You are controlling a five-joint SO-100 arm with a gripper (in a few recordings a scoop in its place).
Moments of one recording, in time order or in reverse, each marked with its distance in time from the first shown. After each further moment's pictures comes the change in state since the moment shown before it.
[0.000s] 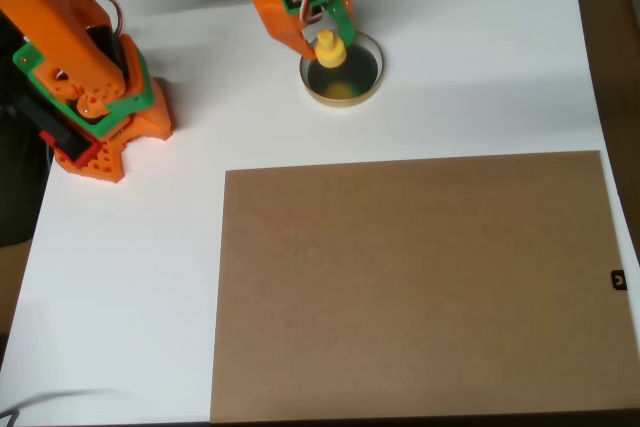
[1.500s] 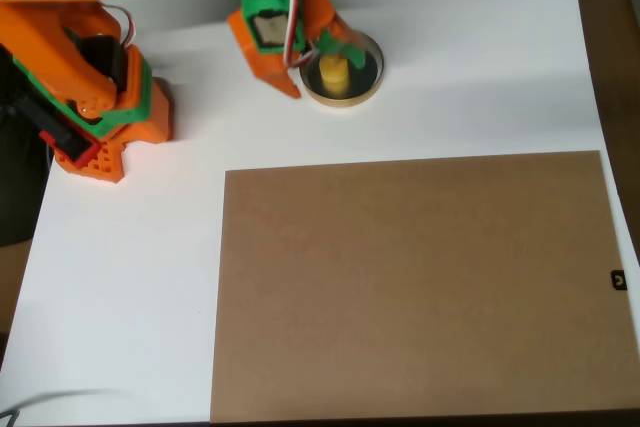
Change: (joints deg) arm 17.4 8.3 -1.7 12.6 -20.7
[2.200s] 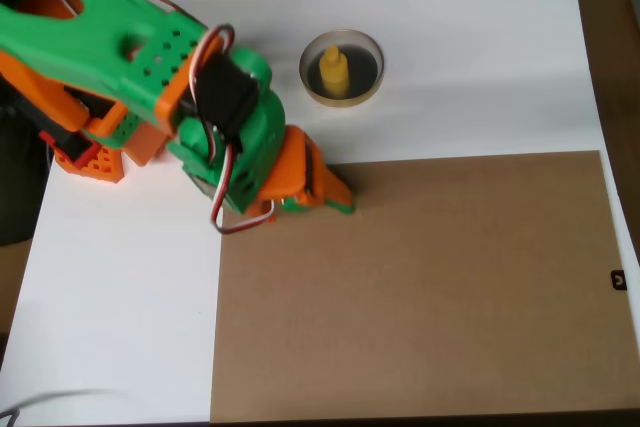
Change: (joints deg) arm 32.6 -8.4 -0.2 -6.9 -8.8
